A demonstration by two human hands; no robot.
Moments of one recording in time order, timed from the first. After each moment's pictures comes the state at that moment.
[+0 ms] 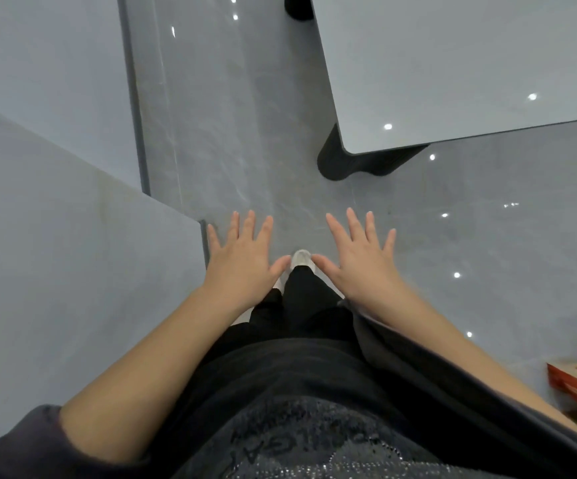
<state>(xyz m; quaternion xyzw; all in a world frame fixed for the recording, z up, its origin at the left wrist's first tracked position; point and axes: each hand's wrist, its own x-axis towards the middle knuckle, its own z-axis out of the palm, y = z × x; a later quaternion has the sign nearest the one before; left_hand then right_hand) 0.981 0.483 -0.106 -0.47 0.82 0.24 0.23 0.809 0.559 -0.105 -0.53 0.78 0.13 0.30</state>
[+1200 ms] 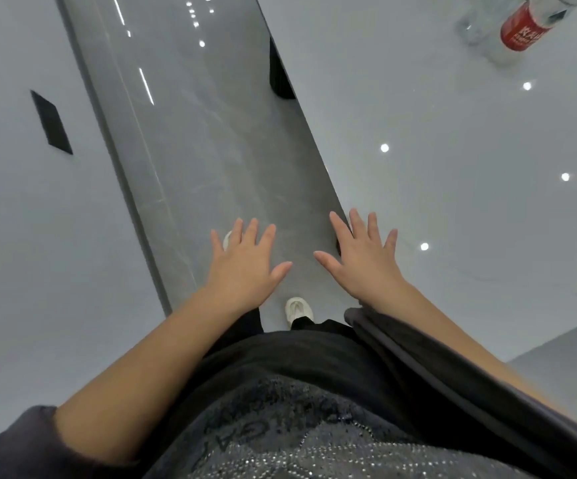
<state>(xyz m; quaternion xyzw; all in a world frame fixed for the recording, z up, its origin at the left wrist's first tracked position) 0.855 -0.007 -0.114 -0.38 0.85 0.24 0.27 0.692 0.098 -0.123 -0.45 0.82 0.12 0.33</state>
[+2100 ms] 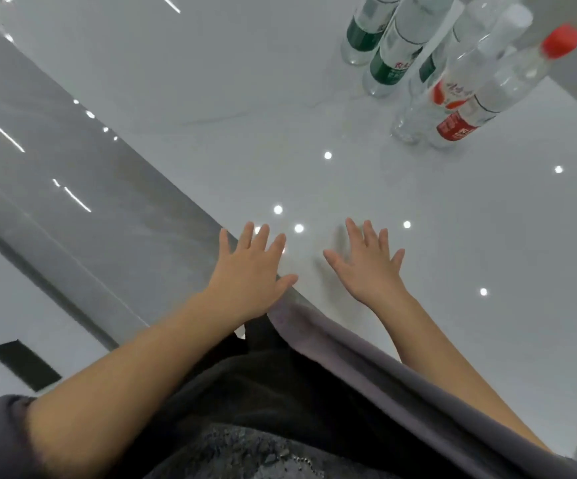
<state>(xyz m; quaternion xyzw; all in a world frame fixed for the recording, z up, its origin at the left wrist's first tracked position) 0.638 -0.295 -0.110 -0.08 0.95 0.12 0.28 0.544 -0.123 -0.128 -0.12 0.92 -0.06 0.36</state>
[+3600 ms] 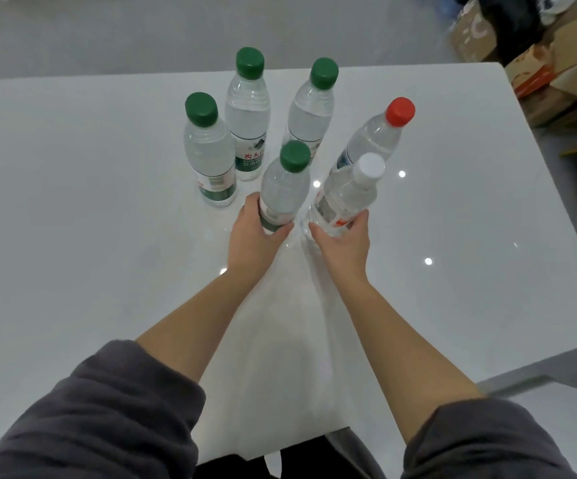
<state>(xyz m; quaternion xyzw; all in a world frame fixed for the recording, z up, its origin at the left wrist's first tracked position) 0.288 -0.341 -0.164 0.06 0.85 0.50 0.17 0.359 -0.212 -0.147 0.41 0.74 -0.52 -0.11</state>
